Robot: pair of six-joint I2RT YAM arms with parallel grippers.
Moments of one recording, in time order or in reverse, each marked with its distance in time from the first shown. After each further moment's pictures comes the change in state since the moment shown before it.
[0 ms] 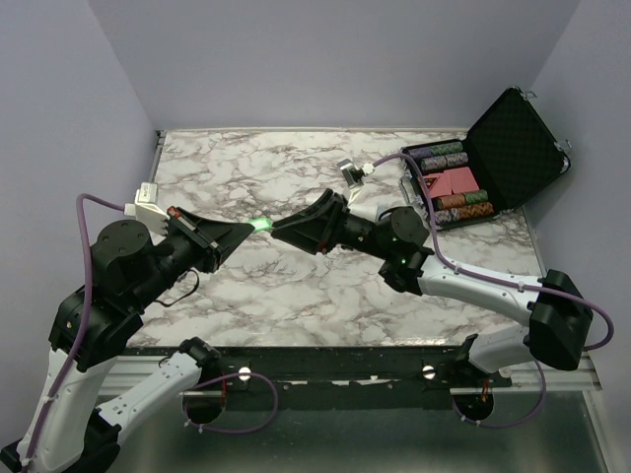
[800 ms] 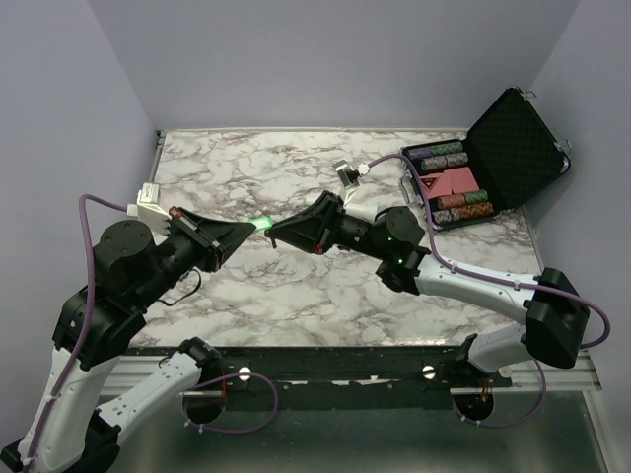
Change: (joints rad) left arm 0.000 -0.006 -0.026 0.028 0.000 -0.012; right arm 0.006 0.019 0.009 -0.008 0.006 -0.008
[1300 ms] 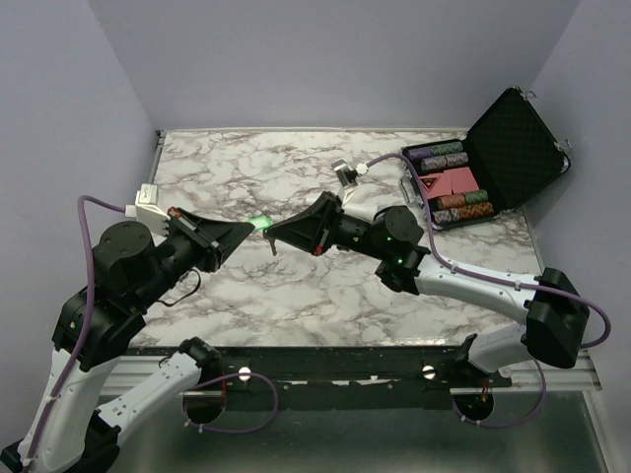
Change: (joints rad) left arm 0.000 -0.006 -0.005 0.000 -0.013 0.000; right arm 0.006 0.000 0.013 -0.021 0.003 -0.005
